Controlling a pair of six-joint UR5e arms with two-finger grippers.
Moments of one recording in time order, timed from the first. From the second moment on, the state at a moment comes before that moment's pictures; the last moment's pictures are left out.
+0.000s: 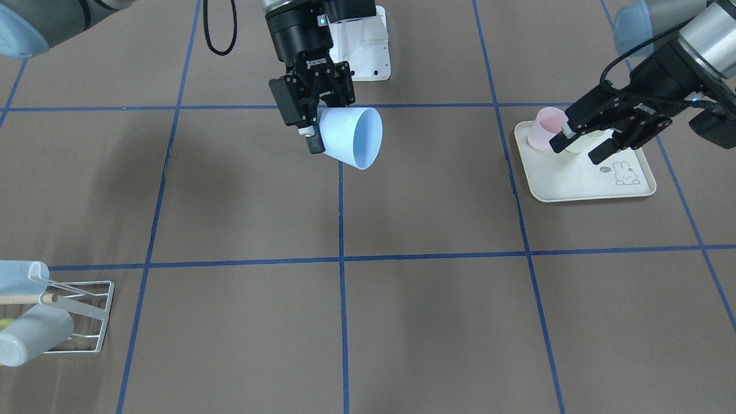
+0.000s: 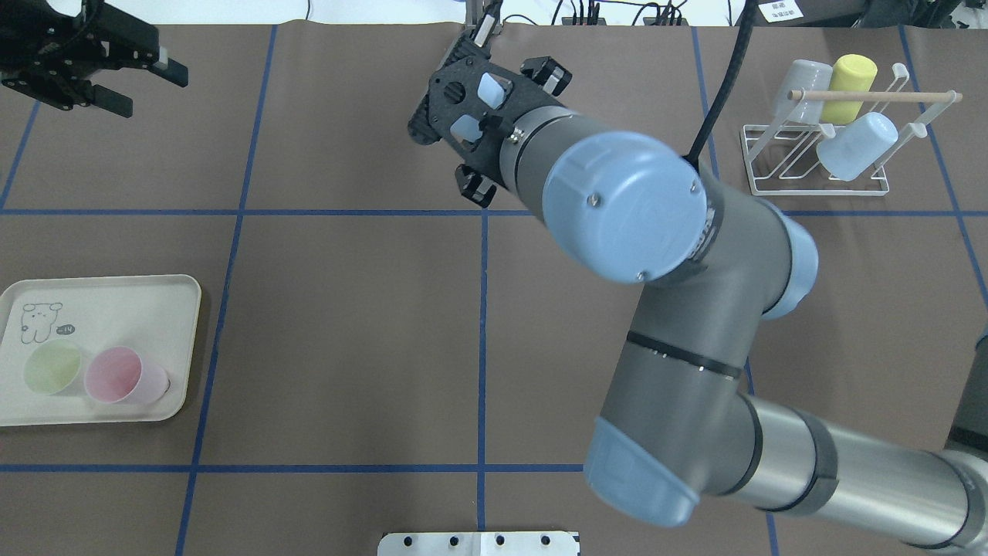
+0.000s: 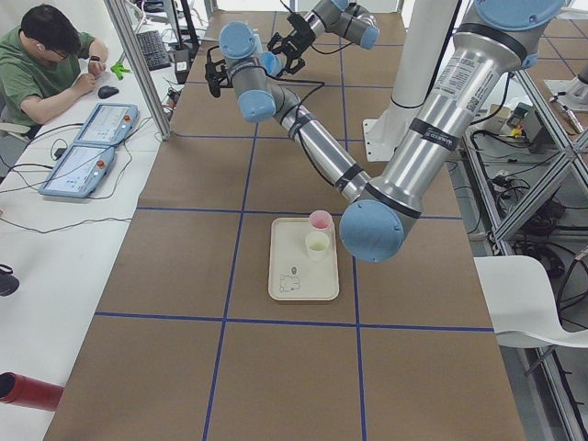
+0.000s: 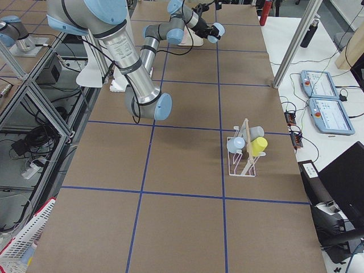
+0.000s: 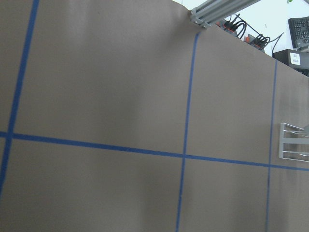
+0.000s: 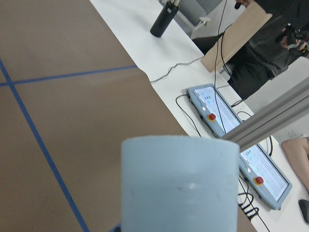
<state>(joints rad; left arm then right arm) -1.19 -1.89 -1.86 -2.00 -2.47 -1.06 0.54 -0.82 1.95 -1.53 1.30 0.11</state>
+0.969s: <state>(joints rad) -1.26 -1.73 -1.87 -1.79 -2.33 -0.39 0.91 -1.26 2.12 -1.68 1.50 -0.76</state>
